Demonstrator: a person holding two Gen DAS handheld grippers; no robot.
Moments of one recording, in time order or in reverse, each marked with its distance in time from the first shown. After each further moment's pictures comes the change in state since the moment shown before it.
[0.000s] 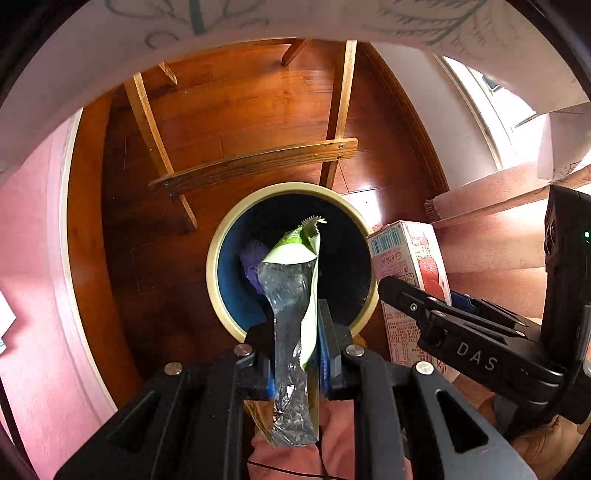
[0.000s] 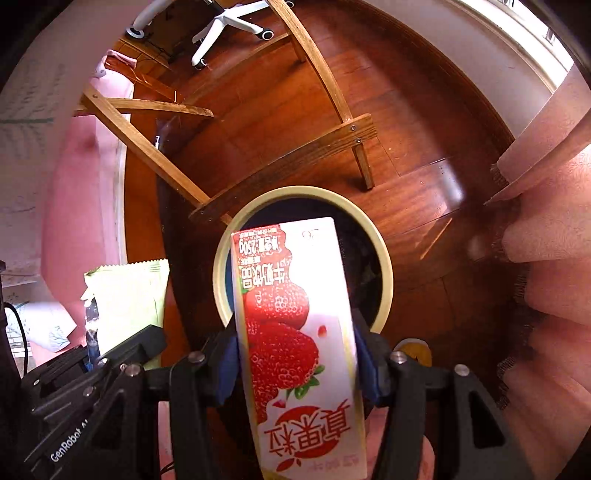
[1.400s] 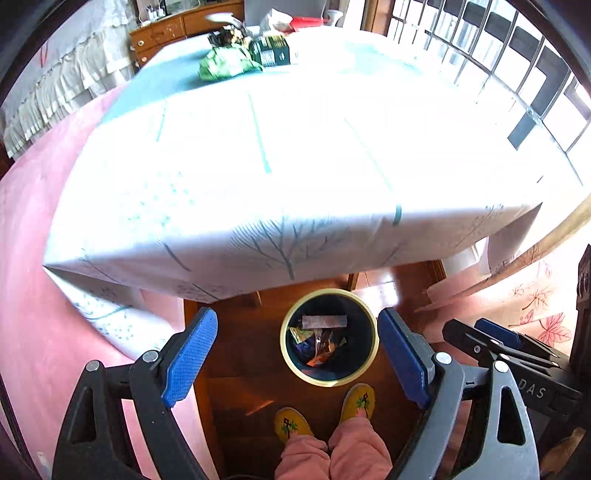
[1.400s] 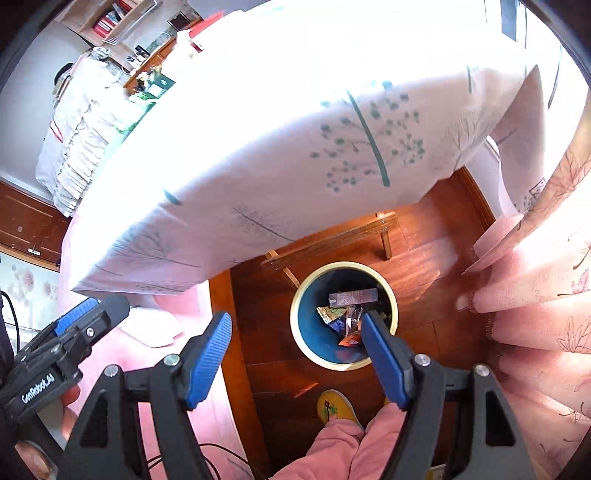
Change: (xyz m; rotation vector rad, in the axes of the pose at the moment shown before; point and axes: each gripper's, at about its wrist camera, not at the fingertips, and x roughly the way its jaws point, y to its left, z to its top) left arm -0.293 0.002 0.007 -0.060 -0.338 0.150; right arm -0.234 0.090 -0.009 -0.121 -0.208 0.065
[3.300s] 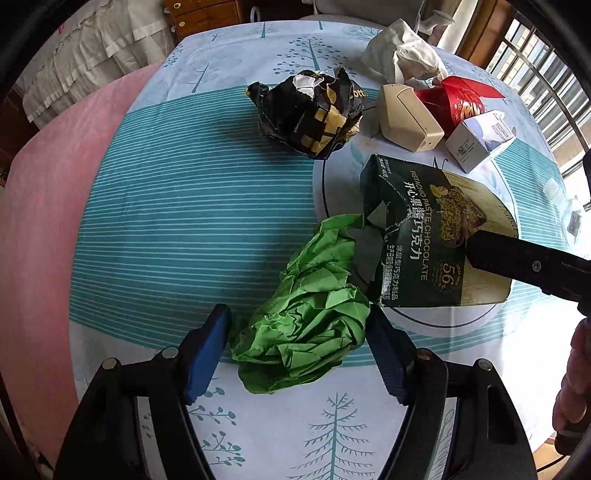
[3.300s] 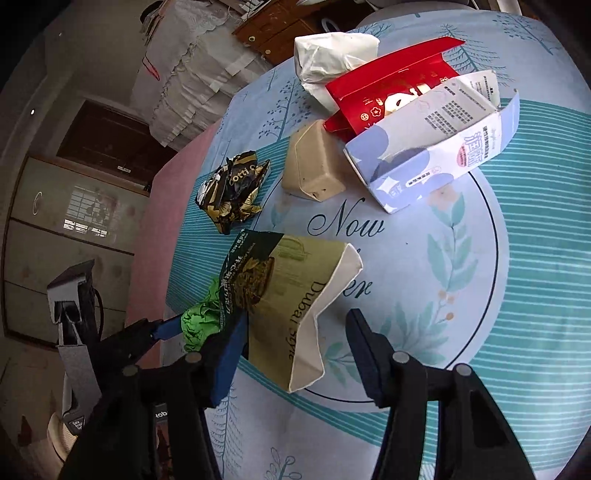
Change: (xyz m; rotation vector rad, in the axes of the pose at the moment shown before) left arm 0.143 0.082 0.309 -0.207 0.184 0.118; right arm 0.143 0.153 0.375 -0.353 0.292 0.413
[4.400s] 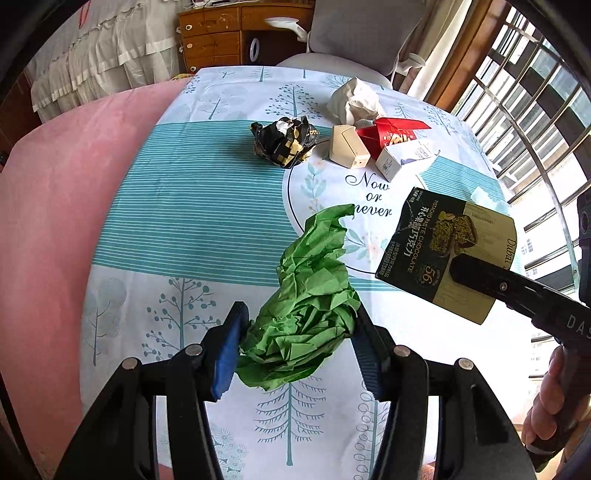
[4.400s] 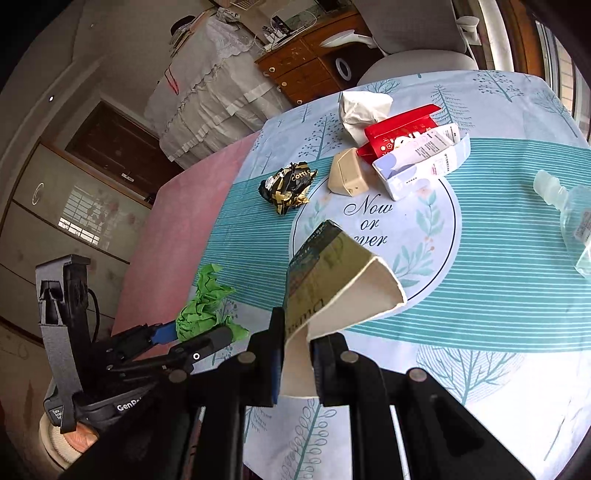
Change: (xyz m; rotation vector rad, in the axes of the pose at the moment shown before) left arm -0.100 0.000 -0.068 -0.042 -0.137 -0.108; right arm -0.079 0.059 -0.076 -0.064 -0.162 -0.082
